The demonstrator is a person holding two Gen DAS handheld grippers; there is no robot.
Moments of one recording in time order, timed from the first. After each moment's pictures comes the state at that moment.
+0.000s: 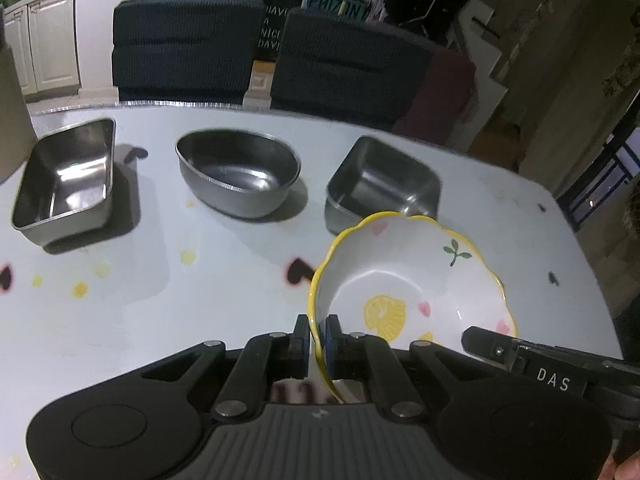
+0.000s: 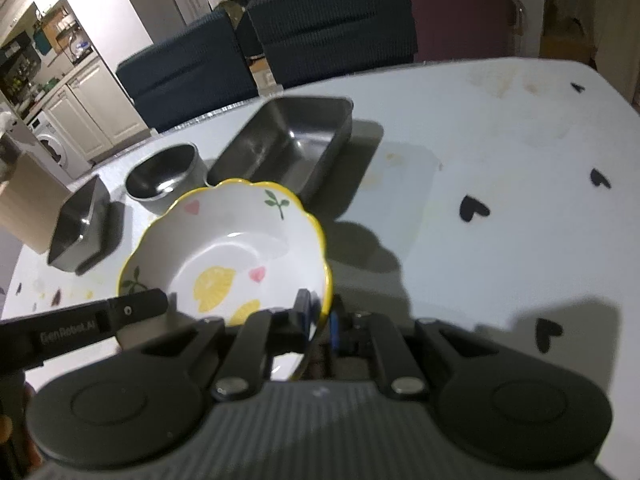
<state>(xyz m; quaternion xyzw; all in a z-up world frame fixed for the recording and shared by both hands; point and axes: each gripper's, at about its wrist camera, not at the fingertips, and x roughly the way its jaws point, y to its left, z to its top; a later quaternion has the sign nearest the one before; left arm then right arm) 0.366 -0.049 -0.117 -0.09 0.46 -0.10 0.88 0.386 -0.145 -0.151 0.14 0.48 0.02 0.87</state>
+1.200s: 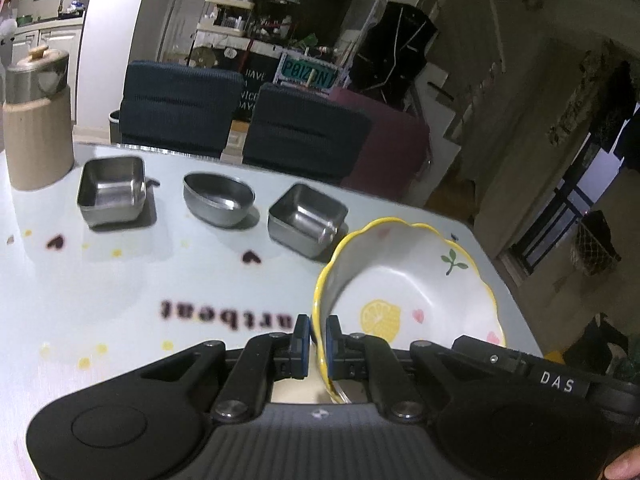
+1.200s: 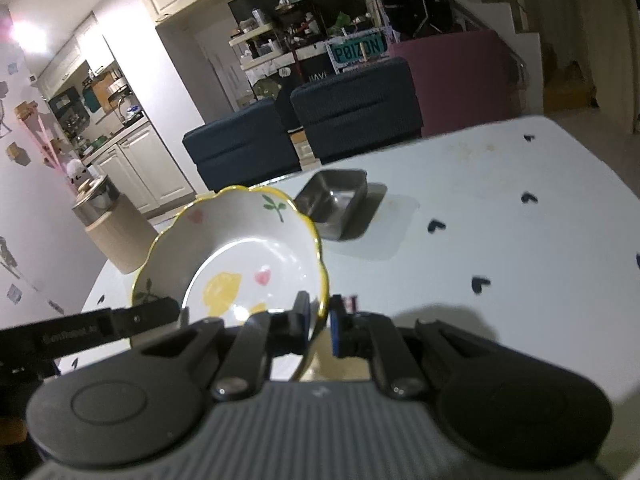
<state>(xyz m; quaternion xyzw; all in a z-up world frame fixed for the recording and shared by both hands) 0.203 -0.048 -0.038 -0.13 0.38 -0.13 0.91 0.240 -0.165 -0.063 0.18 0.37 0.05 0.91</state>
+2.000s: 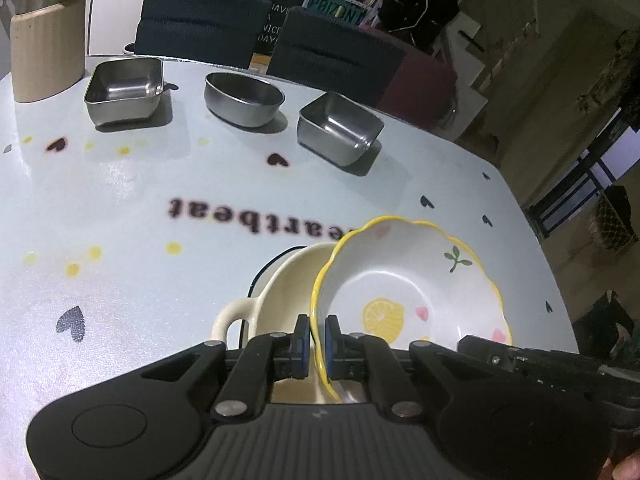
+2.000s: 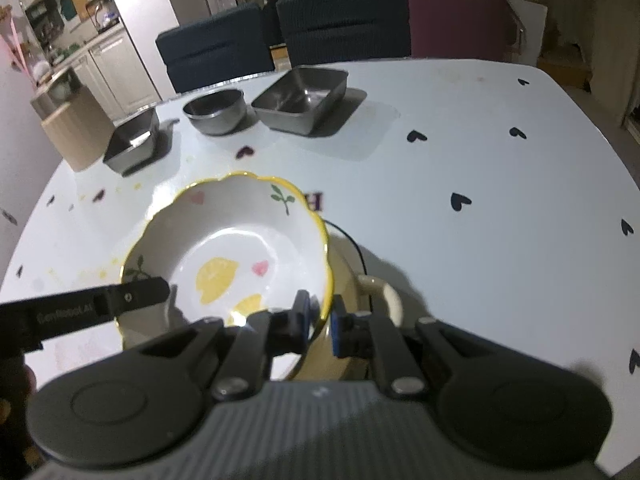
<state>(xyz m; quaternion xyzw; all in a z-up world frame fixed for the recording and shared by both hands) 0.203 -0.043 -0.107 -0.14 0.46 -0.11 0.87 0.265 -0.133 -0.106 0.09 0.49 0.02 0.87</state>
